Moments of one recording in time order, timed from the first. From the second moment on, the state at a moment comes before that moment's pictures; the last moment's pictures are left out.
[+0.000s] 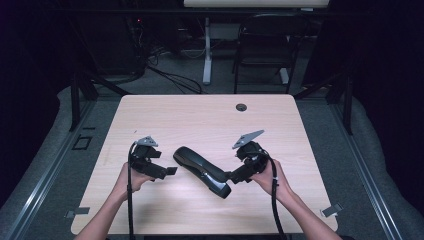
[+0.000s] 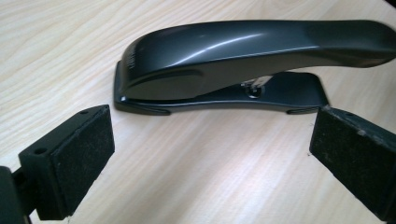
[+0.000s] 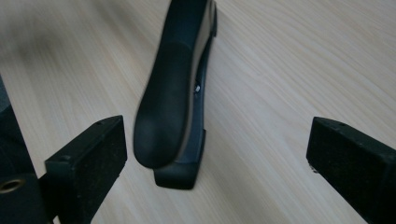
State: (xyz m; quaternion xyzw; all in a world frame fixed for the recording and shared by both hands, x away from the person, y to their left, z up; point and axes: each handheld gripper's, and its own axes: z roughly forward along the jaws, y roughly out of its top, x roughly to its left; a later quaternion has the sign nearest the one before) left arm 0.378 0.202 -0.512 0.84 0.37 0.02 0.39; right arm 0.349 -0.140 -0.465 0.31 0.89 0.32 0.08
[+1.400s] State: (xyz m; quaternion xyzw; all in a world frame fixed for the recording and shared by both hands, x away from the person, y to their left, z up) left arm 0.392 0.195 -0.536 0.87 0.31 0.02 0.39; right arm 0.357 -0.099 -0.497 0.17 0.94 0.28 0.06
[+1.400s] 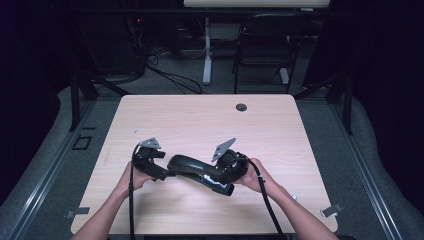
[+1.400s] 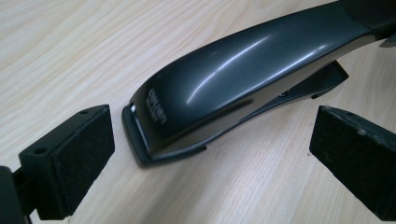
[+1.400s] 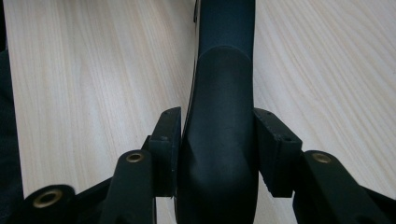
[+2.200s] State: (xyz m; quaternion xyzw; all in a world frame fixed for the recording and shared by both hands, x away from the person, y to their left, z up) left arm 0.417 0.171 -0.553 0.90 0.22 0.00 0.37; right arm 0.353 -0.107 -0.489 0.21 0.94 0.26 0.05
